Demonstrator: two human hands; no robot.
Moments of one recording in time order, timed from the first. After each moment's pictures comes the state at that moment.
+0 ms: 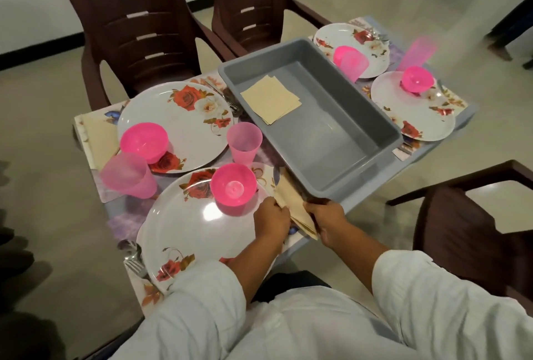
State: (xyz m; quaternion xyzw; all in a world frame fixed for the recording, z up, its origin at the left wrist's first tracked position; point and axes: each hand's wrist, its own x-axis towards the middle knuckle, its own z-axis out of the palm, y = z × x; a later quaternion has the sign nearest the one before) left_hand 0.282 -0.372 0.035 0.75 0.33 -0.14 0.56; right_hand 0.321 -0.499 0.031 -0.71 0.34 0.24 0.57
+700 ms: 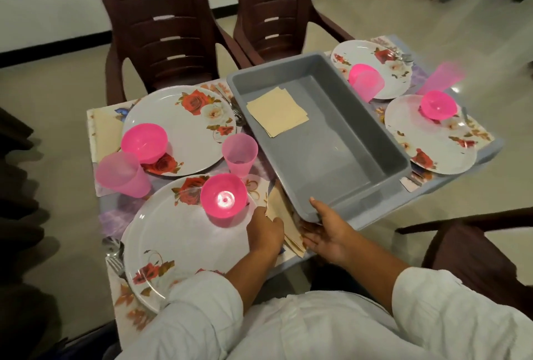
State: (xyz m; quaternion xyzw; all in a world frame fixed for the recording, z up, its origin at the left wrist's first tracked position) left_hand 0.305 -0.400 0.031 0.68 0.44 -0.11 0.57; right_hand 0.361 -0.526 0.069 -0.55 0.37 0.39 0.64
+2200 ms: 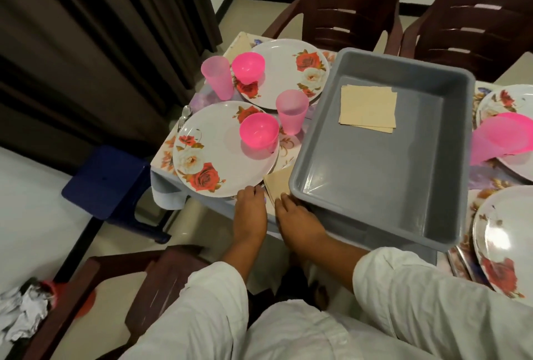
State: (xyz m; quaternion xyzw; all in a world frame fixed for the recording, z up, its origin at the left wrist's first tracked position) left_hand 0.289 -0.525 -0.002 0.65 0.66 0.18 0.32; right_hand 0.403 -0.584 -0.001 -0.68 -0.69 0.24 -0.05
